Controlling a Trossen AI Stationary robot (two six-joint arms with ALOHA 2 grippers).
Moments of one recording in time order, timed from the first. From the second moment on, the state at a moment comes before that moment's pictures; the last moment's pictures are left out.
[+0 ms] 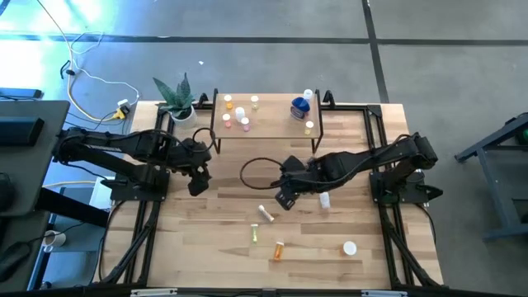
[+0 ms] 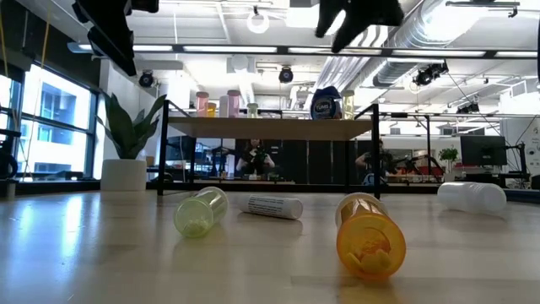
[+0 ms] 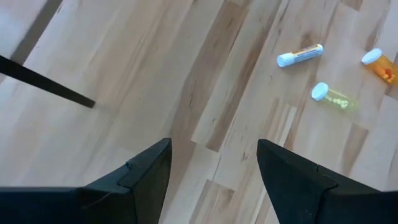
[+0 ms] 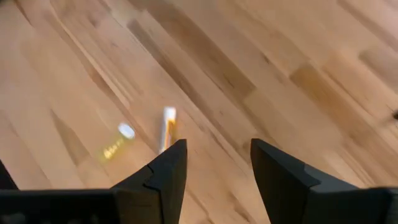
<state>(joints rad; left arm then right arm) 0.03 1.05 1.02 -1.05 -0.14 -0.50 0.26 1.71 1.64 -1.08 0.29 0.93</state>
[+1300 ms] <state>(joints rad) 0.03 1.05 1.02 -1.05 -0.14 -0.52 0.86 1.62 1.49 -1.49 0.05 1.55</state>
